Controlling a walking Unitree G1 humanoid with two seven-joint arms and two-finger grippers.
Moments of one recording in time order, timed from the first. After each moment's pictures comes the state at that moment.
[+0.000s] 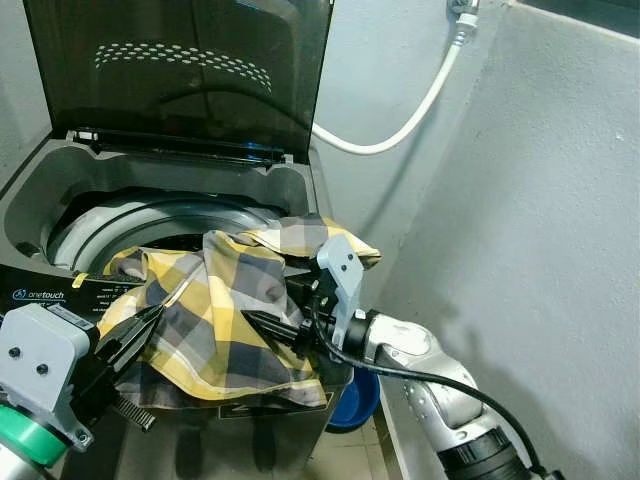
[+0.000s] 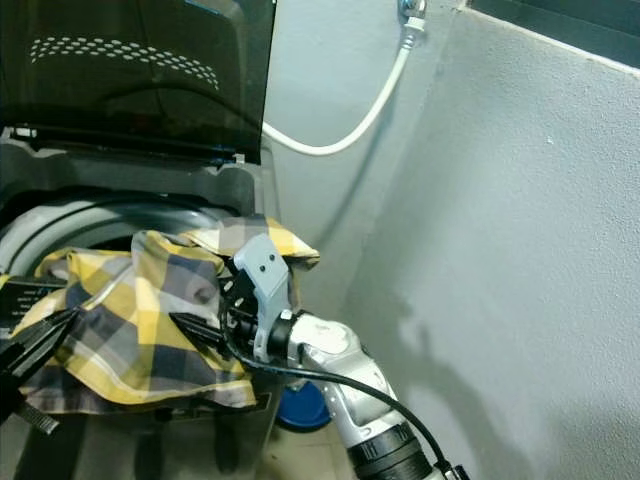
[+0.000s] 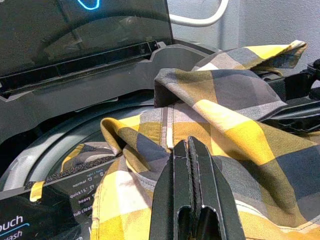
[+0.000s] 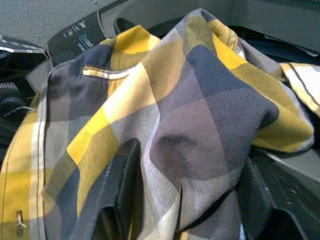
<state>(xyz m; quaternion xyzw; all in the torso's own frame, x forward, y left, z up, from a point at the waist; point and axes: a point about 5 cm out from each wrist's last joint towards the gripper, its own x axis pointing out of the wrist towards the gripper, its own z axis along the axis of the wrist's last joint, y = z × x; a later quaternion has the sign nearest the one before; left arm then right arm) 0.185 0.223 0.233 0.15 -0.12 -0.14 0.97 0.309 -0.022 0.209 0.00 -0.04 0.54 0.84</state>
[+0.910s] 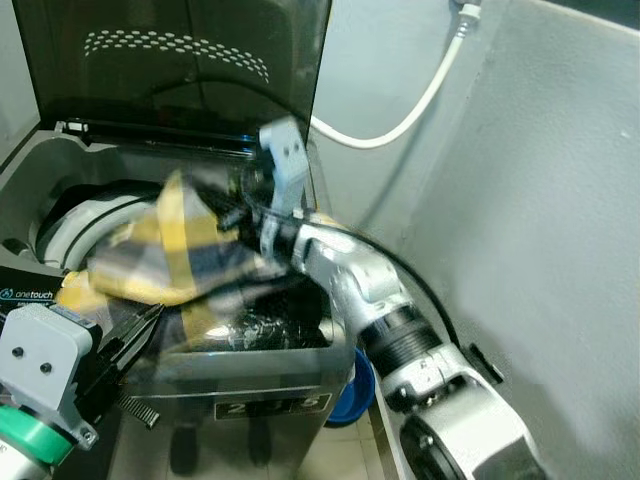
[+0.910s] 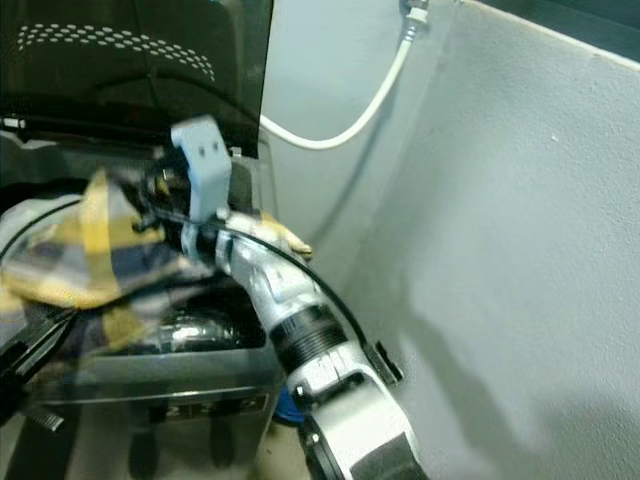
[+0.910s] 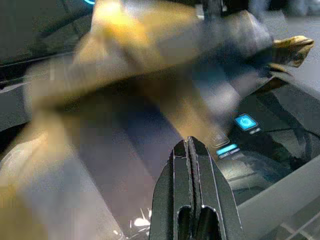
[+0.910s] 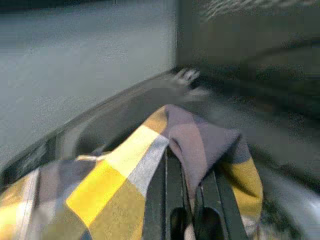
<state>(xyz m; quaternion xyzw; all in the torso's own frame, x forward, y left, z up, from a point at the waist) 0.186 0.221 0.233 0.14 -0.13 -0.13 0.97 0.365 0.044 0.322 0.10 -0.13 0.45 0.88</state>
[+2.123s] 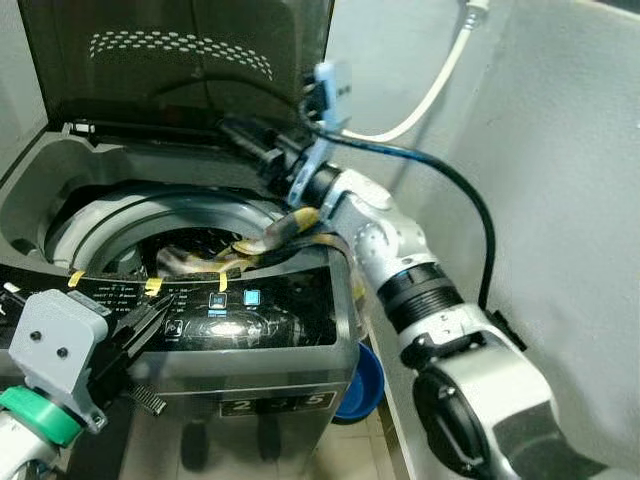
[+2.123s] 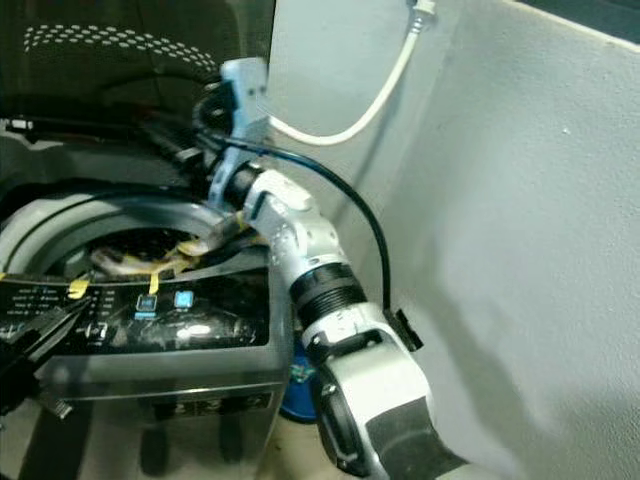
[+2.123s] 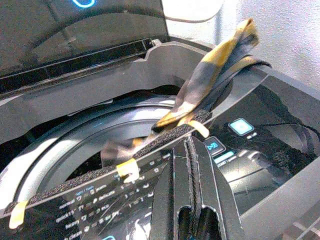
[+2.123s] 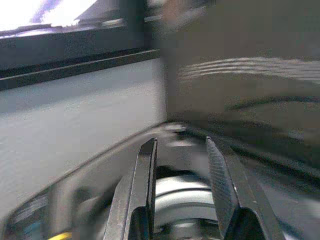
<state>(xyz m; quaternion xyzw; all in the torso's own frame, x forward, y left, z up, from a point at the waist) 0.198 0.217 0.237 0.16 -0.13 -0.15 0.97 0.383 -0.008 0.351 0.13 -0.20 0.45 0.86</state>
